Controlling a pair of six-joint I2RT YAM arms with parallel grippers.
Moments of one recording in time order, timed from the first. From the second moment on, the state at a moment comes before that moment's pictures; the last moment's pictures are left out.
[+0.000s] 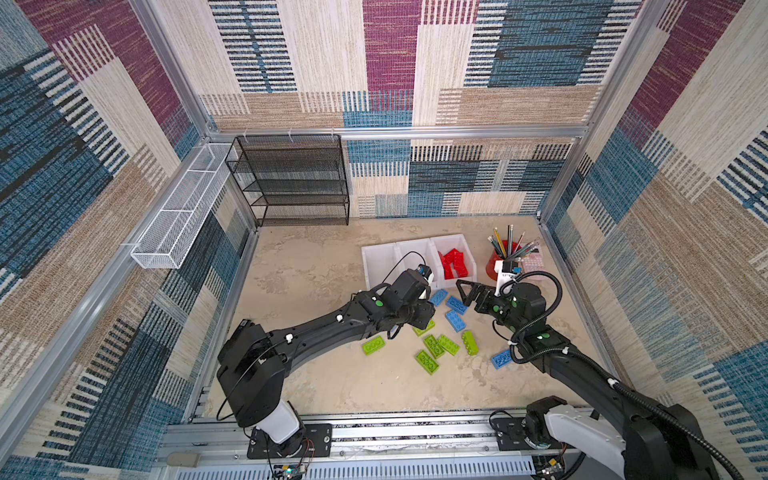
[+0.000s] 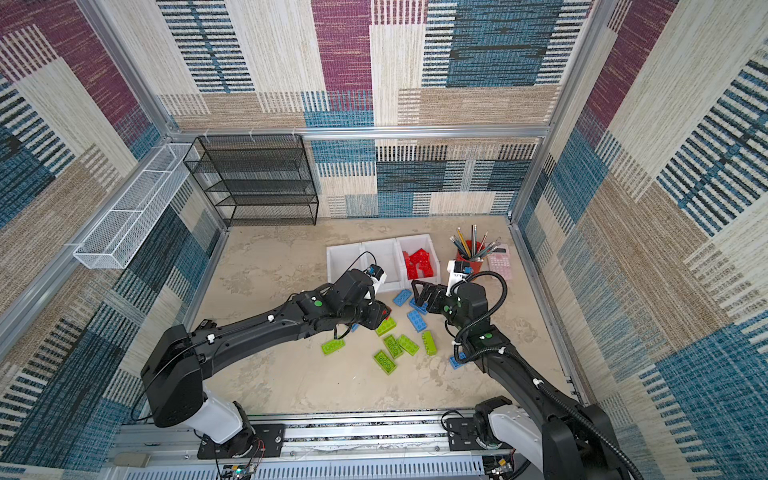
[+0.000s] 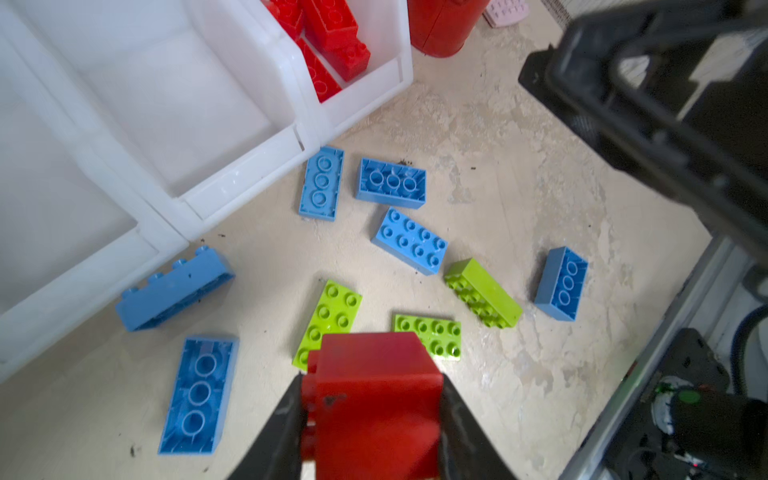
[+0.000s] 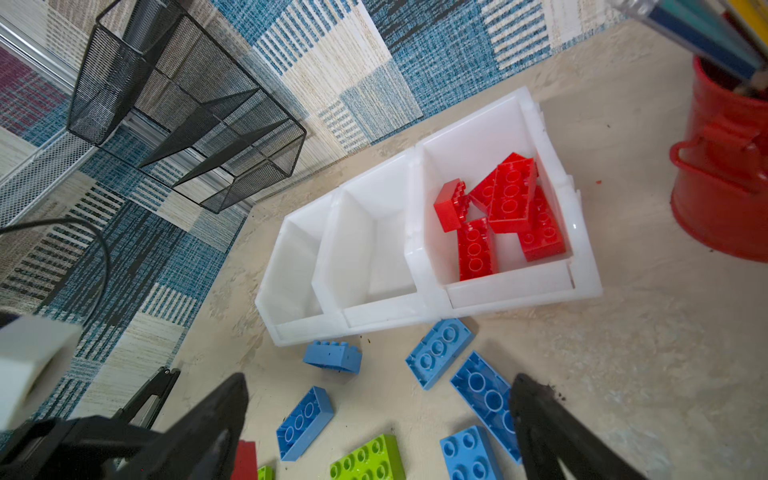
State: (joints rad) left arm -0.89 1.63 1.24 -0.39 0.00 -0.37; right arm 0.29 1.02 0.46 0.25 -0.21 0.59
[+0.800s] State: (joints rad) left arm -0.76 2.14 1.89 -0.42 0.16 -0.32; right arm 0.29 0.82 0.29 0.30 -0.22 0.67
